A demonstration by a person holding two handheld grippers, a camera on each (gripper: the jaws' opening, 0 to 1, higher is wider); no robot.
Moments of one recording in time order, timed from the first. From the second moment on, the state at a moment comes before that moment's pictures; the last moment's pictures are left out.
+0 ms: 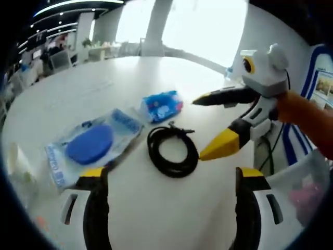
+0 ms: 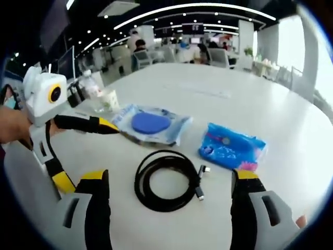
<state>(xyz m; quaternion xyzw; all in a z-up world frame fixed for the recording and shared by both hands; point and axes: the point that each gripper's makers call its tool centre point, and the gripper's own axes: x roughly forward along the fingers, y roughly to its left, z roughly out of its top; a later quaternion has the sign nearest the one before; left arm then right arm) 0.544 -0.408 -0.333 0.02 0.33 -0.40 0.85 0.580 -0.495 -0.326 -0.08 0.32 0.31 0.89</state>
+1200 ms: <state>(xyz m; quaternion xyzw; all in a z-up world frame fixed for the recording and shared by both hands) 0.491 -0.280 -0.260 -0.04 0.23 -0.32 0.92 0.524 -0.455 -0.264 -0.07 0.24 0.31 0.92</state>
